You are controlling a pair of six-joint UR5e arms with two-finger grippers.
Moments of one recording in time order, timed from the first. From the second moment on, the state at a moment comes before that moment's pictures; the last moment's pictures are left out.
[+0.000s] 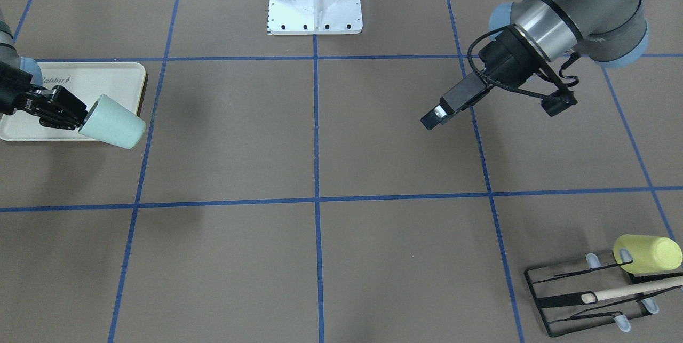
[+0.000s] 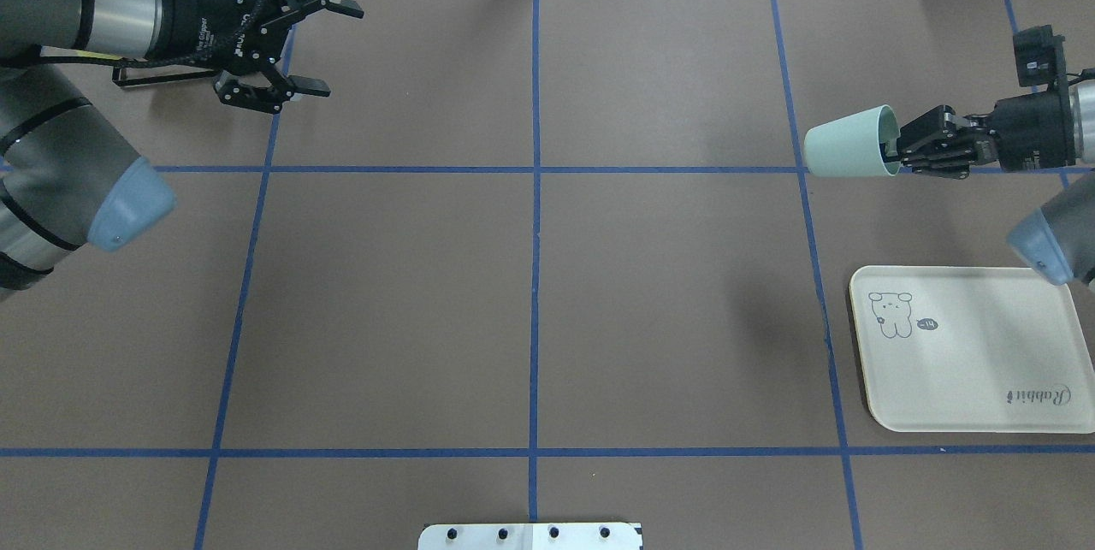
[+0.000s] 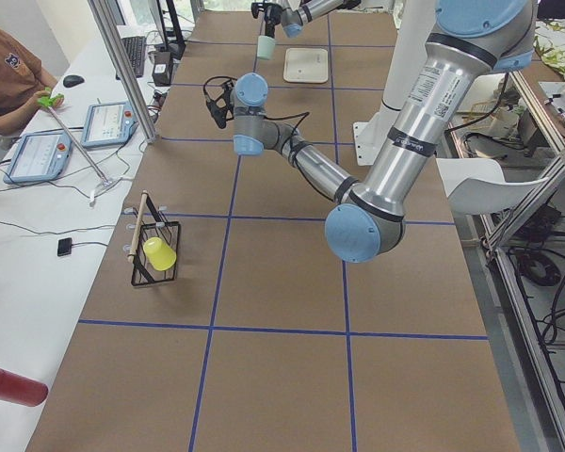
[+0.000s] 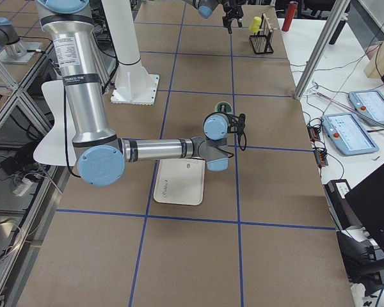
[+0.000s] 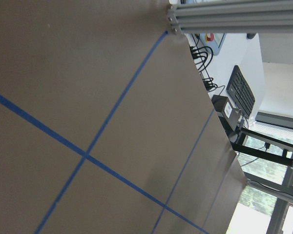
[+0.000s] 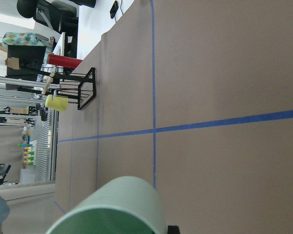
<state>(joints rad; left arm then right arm) -0.96 -2.01 -1.69 -2.52 -2.18 -2.01 1.09 -1.40 1.39 0.04 2.48 1.70</state>
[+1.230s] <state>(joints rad) -1.10 -1.90 -1.86 -1.97 -2.18 -1.49 1.19 -1.54 1.56 -0.85 2.40 0.91</state>
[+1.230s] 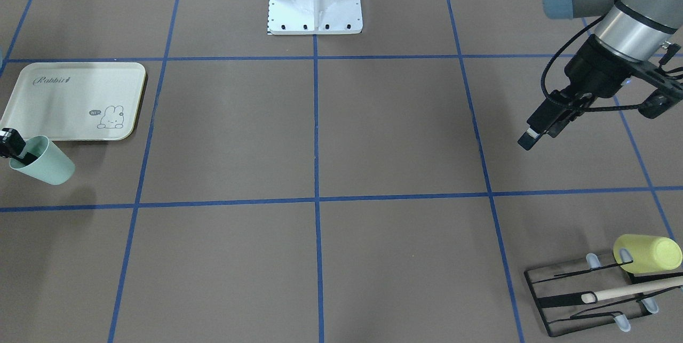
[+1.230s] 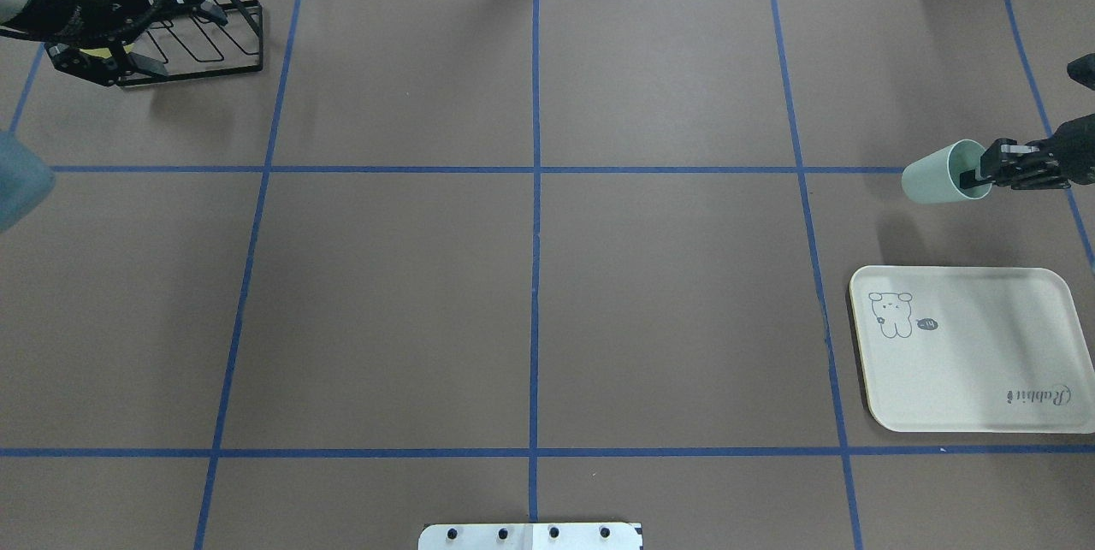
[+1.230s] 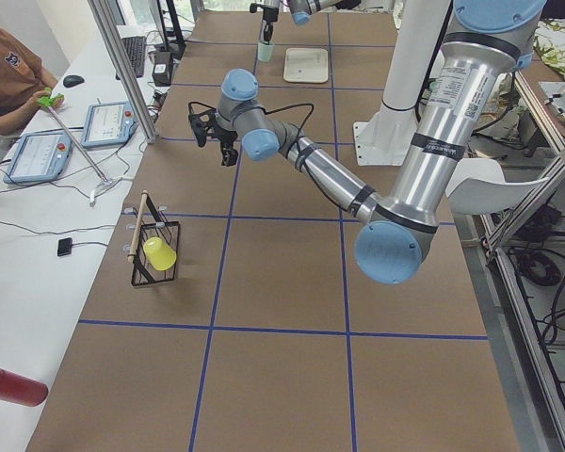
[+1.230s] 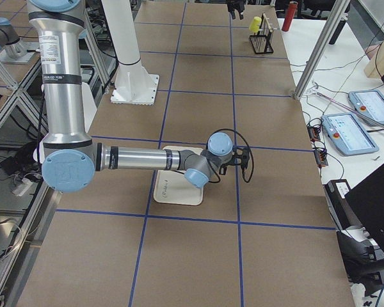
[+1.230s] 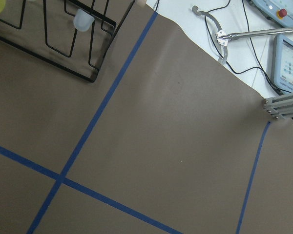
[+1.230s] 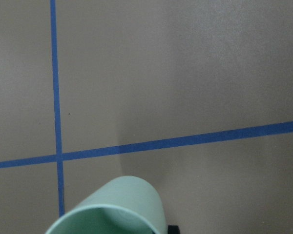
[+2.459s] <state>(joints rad) -1.09 -1.87 -1.90 -1.88 -2.18 -1.37 1.02 -1.90 1.86 -1.07 2.27 0.58</state>
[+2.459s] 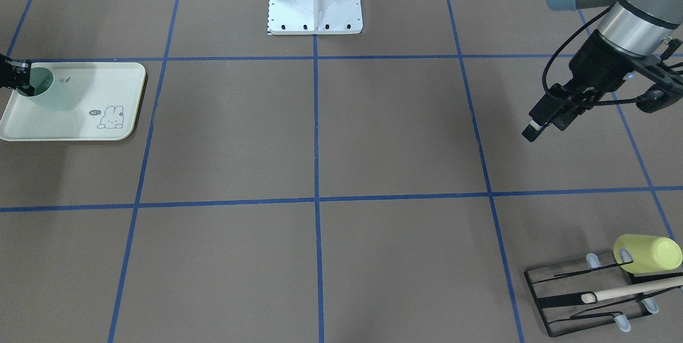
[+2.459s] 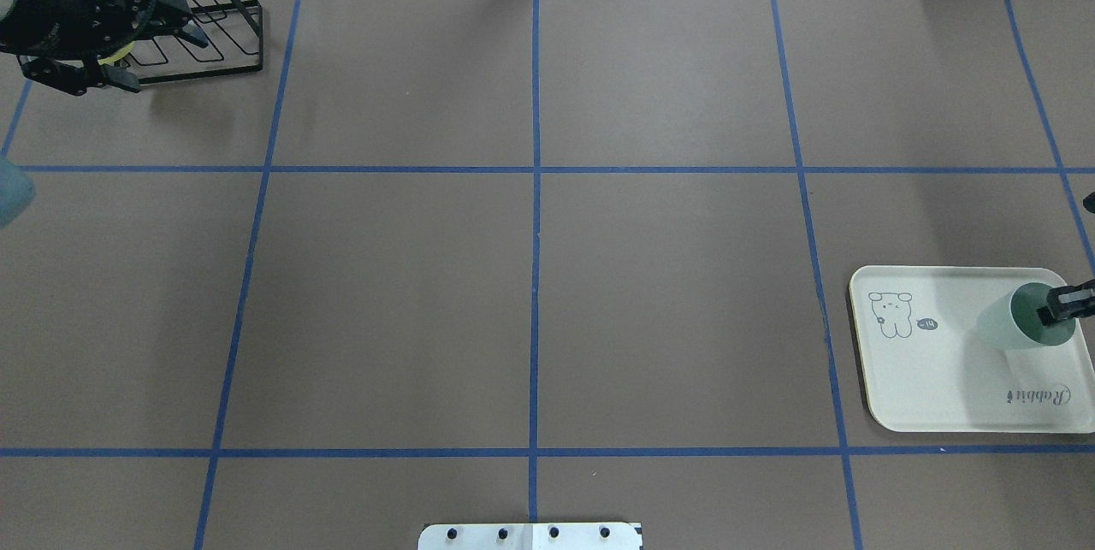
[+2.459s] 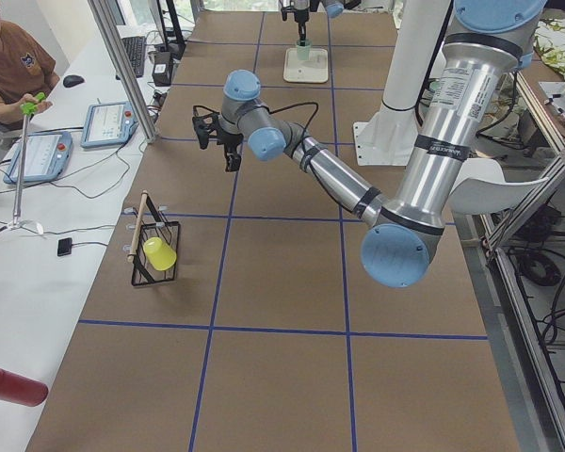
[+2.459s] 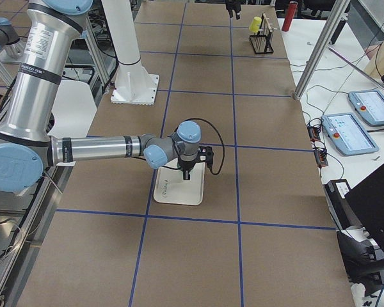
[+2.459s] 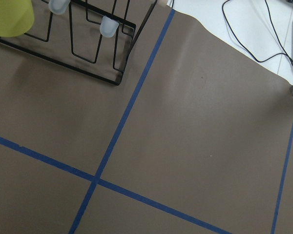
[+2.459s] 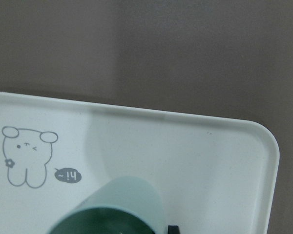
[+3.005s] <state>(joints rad) -1.09 -1.87 -1.91 -1.88 -2.18 -1.37 1.00 -1.90 1.84 -1.01 2.30 0.59</state>
